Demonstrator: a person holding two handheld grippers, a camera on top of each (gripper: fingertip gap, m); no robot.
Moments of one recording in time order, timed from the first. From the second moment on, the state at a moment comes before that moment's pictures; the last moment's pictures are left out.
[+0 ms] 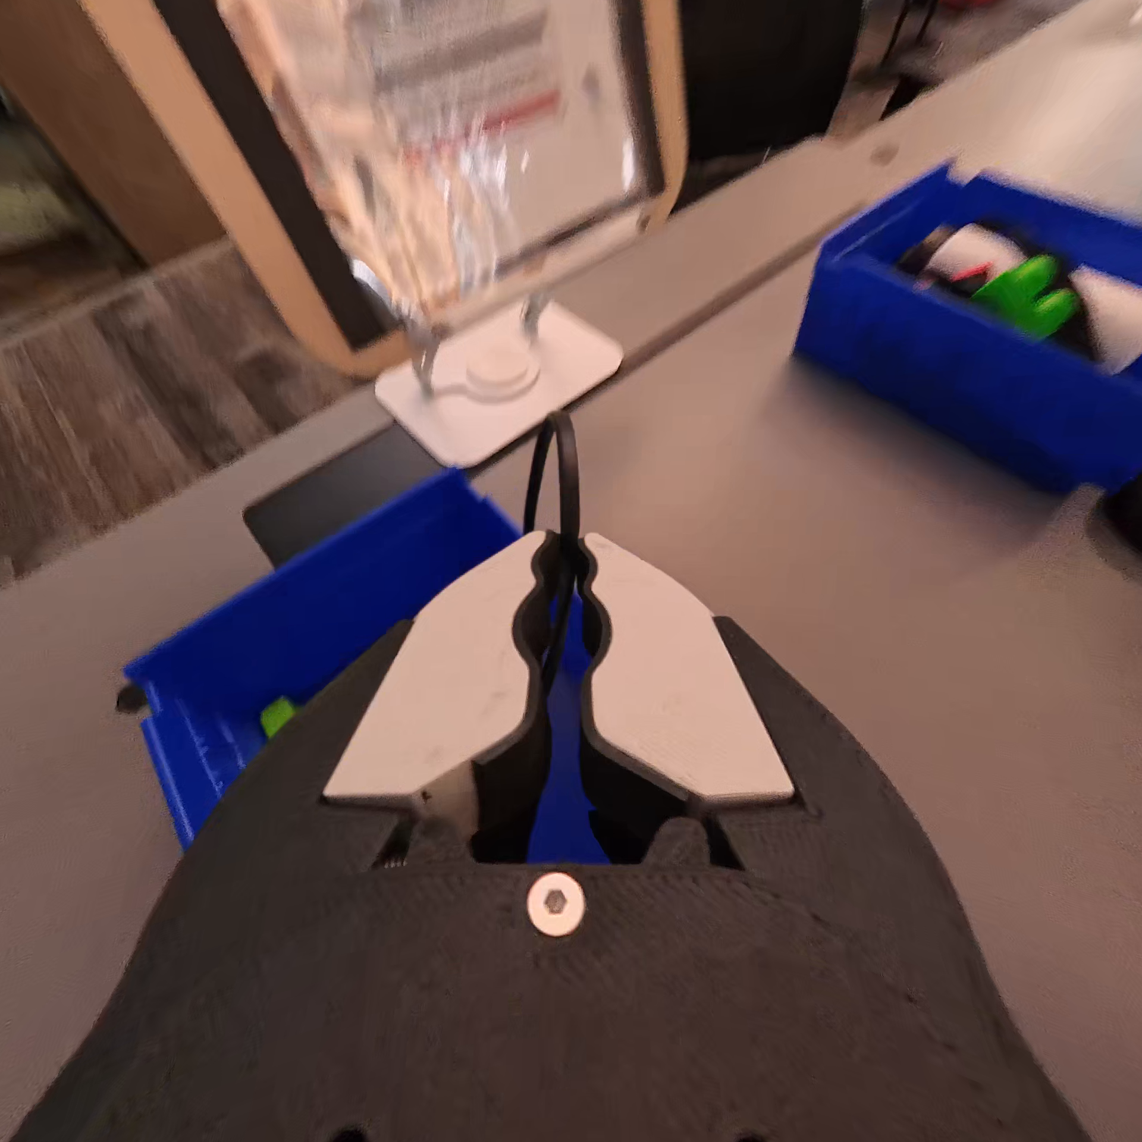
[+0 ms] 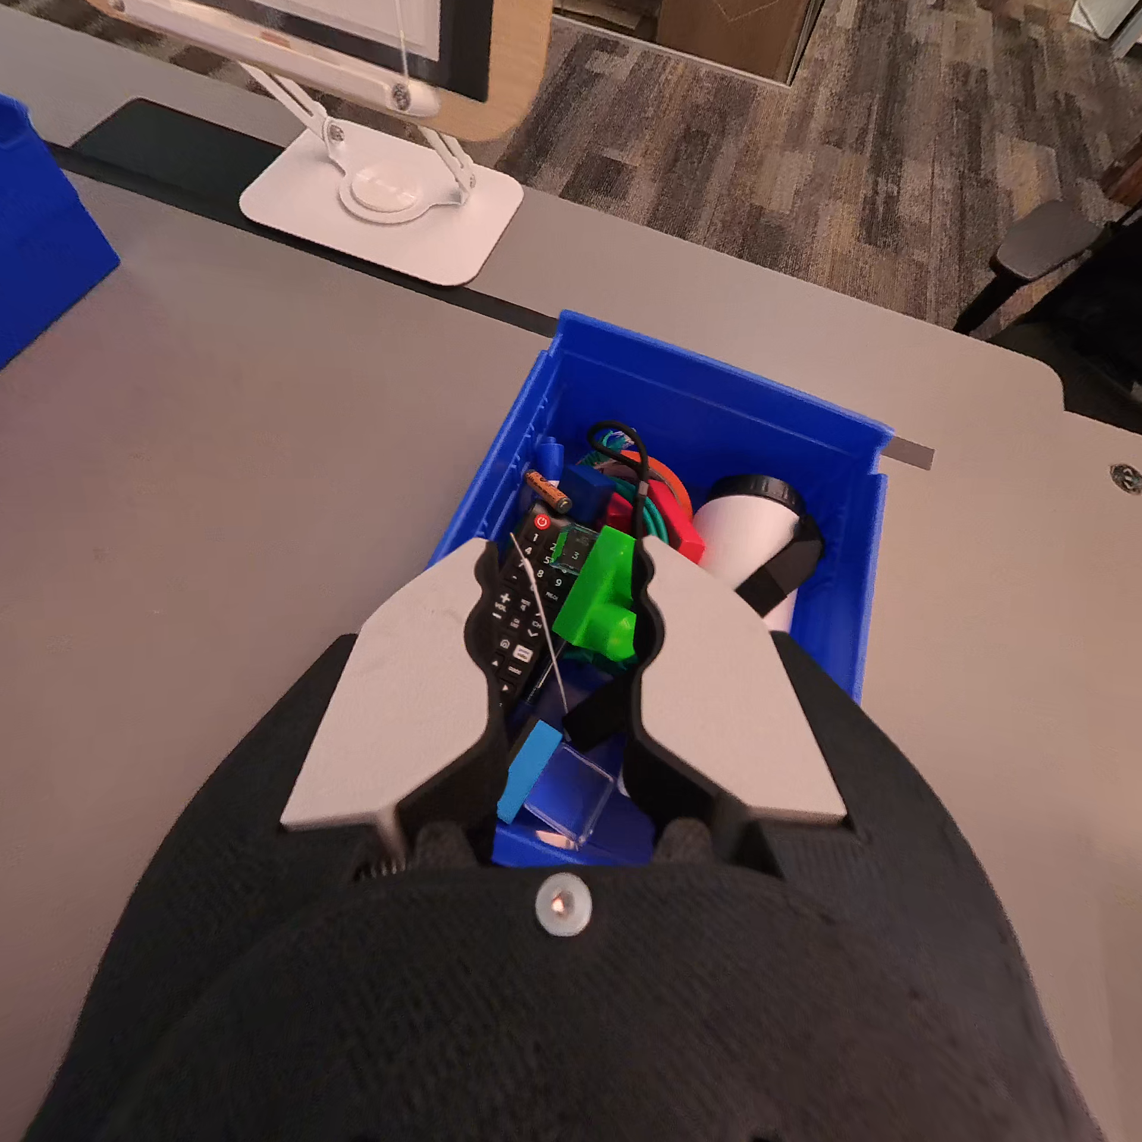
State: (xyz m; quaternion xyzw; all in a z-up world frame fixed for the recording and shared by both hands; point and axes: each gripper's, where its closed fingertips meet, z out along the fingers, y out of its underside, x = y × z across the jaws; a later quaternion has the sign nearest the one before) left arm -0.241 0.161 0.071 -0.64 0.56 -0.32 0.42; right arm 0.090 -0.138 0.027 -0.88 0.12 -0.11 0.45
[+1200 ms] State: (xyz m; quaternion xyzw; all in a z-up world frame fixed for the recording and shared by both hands) left arm -0.233 -0.050 0.162 -0.37 0.62 -0.56 0.40; right arm -0.149 -0.079 0.189 -0.64 -0.18 0.18 0.73
